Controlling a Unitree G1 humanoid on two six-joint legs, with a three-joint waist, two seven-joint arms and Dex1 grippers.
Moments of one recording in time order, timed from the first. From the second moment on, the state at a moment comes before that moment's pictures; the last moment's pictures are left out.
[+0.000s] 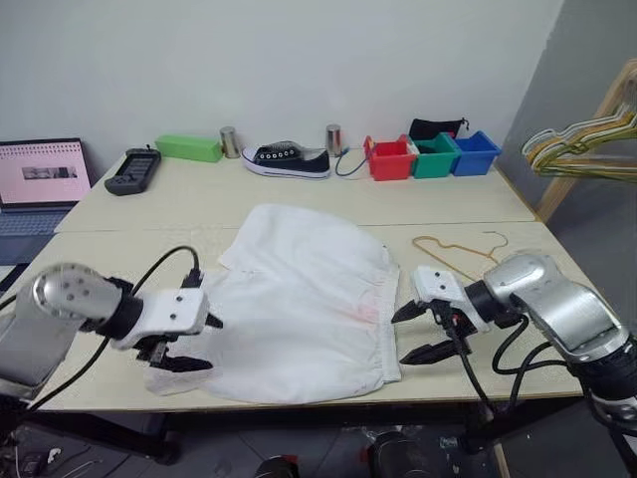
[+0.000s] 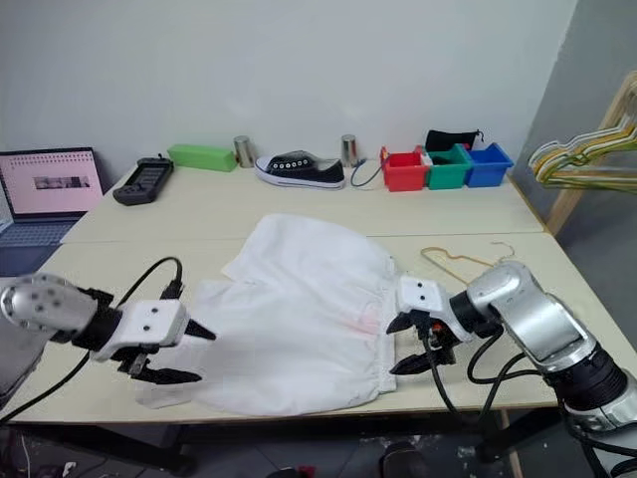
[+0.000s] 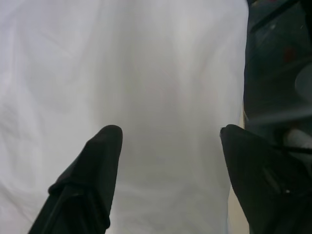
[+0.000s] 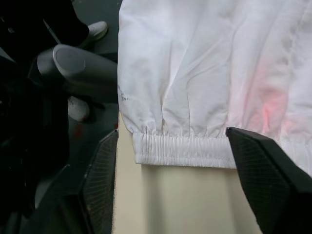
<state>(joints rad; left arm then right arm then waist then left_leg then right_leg) -0.24 1.19 -0.03 -0.19 -0.27 0.24 -1.45 -0.56 -0.81 0.32 -0.34 0.26 0.83 1.37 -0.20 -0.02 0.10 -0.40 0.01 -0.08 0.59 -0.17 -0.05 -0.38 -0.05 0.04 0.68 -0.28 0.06</state>
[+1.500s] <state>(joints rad) -0.55 0.46 -0.27 -0.27 -0.26 0.61 -0.80 -0.91 -0.66 0.08 1.14 -0.04 0.40 0.78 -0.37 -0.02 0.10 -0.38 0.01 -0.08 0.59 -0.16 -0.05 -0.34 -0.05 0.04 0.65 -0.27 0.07</state>
